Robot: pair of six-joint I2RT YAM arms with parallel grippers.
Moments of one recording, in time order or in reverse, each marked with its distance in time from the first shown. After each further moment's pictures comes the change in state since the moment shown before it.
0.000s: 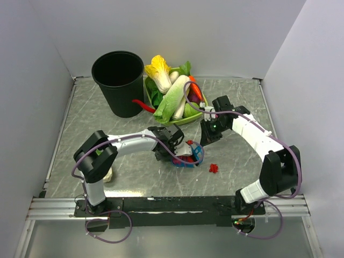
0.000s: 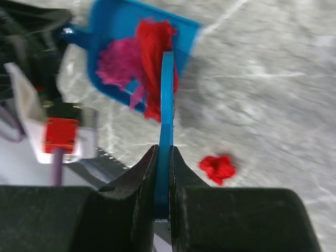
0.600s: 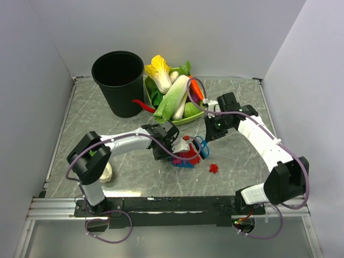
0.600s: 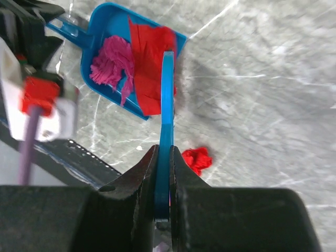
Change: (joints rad) left arm 0.044 -0.047 -0.030 0.029 0.079 -0.025; right arm 0.002 -0.079 0.050 -0.052 0.080 -0.082
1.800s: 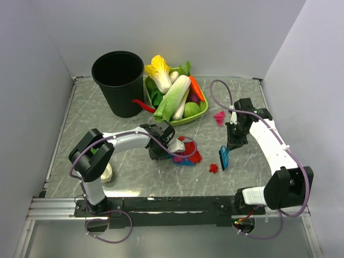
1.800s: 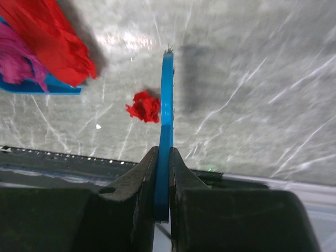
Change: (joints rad) left arm 0.061 0.016 -0.045 0.000 0.027 0.012; right arm -0.199 -0.085 -0.049 -0.218 0.240 0.183
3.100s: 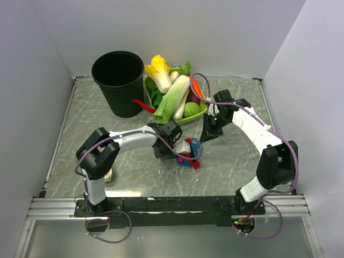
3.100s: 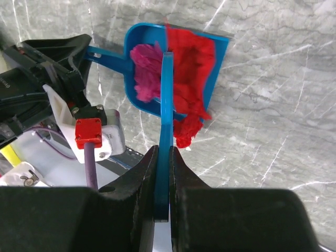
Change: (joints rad) left arm -0.055 0.071 0.121 -0.072 -0.050 0.059; right arm 0.170 0.233 0.121 0.174 -0.318 0.140
